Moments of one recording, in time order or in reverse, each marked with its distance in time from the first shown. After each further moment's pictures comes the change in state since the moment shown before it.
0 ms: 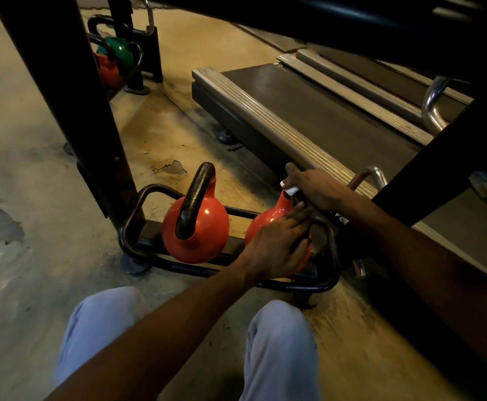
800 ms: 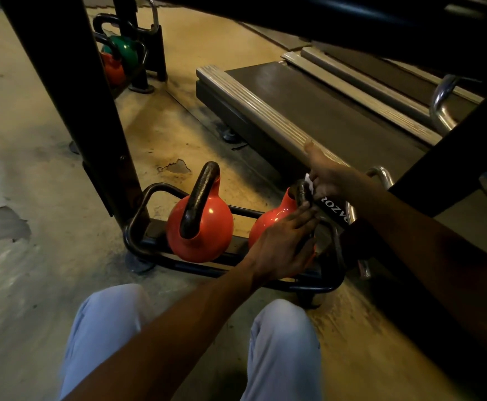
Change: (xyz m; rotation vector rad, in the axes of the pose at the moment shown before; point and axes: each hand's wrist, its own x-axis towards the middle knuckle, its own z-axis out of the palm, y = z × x) left_hand -0.001 0.002 0.001 0.003 0.002 -0.019; right_hand 0.030 -0.034 -0.012 0.819 0.027 0.669
